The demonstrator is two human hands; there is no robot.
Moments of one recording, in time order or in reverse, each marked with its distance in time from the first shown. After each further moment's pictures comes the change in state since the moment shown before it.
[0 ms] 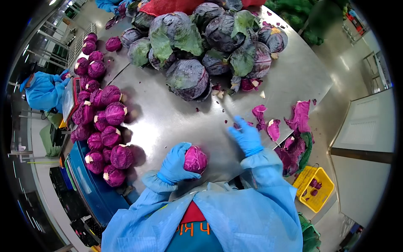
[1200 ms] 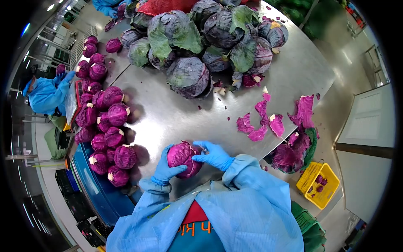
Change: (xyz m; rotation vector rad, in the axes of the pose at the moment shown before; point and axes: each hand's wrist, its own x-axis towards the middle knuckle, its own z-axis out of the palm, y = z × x) left_hand -0.037 -0.049 0.007 -0.734 0.138 -0.384; right_hand -0.051 -0.046 0.095 0.536 -0.559 -0.017
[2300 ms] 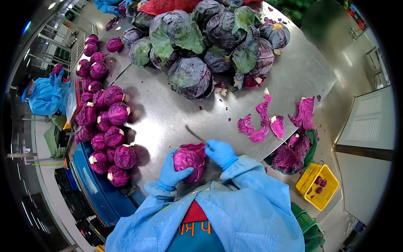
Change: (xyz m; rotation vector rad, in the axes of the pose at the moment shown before) left_hand -0.017 -0.004 0.019 0.199 0.071 0.079; right_hand 0.003 0.011 -0.017 -0.723 0.157 -0.029
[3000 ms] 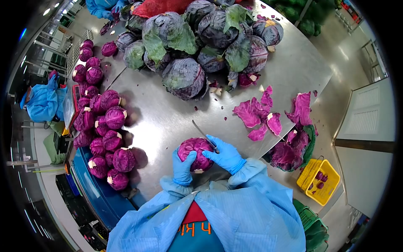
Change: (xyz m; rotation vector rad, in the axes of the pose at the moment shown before) left_hand 0.025 0.002 0.075 -0.668 0.320 -0.174; right_hand -0.030 -0.022 -0.040 0.318 0.074 0.021
